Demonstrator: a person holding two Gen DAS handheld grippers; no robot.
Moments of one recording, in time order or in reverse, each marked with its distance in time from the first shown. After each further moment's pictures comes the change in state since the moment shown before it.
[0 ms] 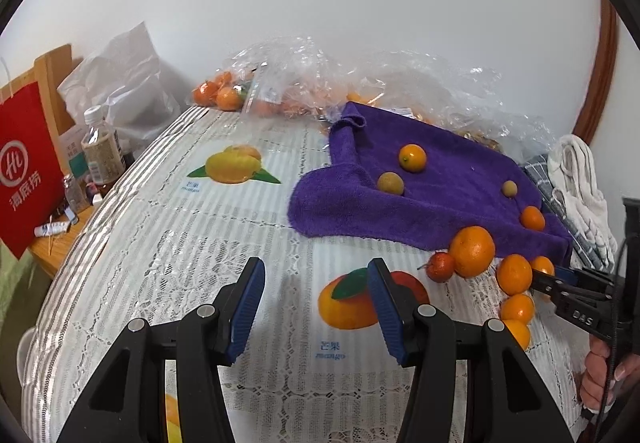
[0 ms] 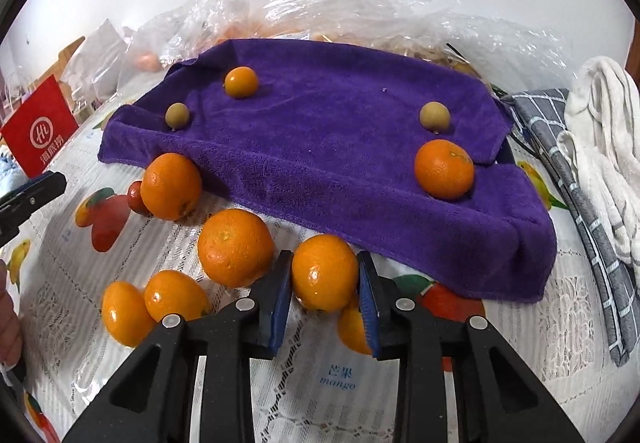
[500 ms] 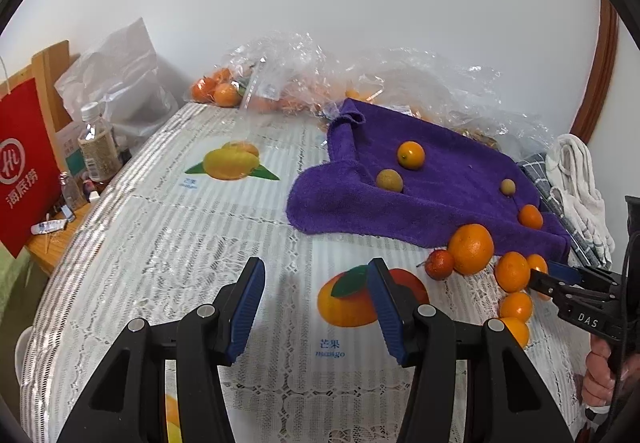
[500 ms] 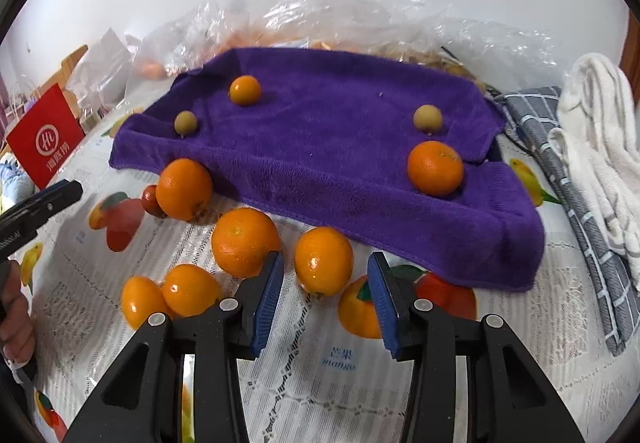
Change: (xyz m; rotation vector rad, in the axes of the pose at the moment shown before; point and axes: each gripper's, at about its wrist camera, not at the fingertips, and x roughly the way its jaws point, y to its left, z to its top) left arm 0.000 -0.002 -0.001 0.010 0.004 -0.008; right arm -0.007 0.002 0.000 -0.005 0.005 0.003
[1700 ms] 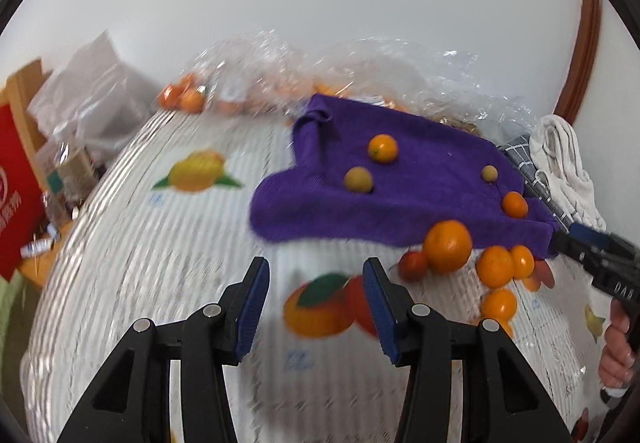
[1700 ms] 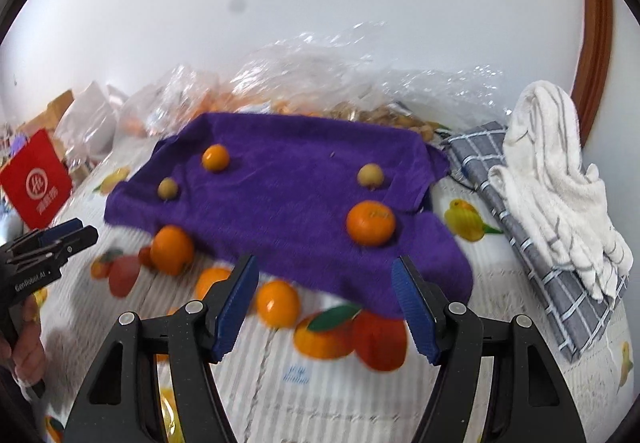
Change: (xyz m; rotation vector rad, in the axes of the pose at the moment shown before) left arm 0.007 -0.012 0.006 0.052 0.048 -0.058; right arm -0.050 -0.018 0.008 0.054 -0.135 -0.055
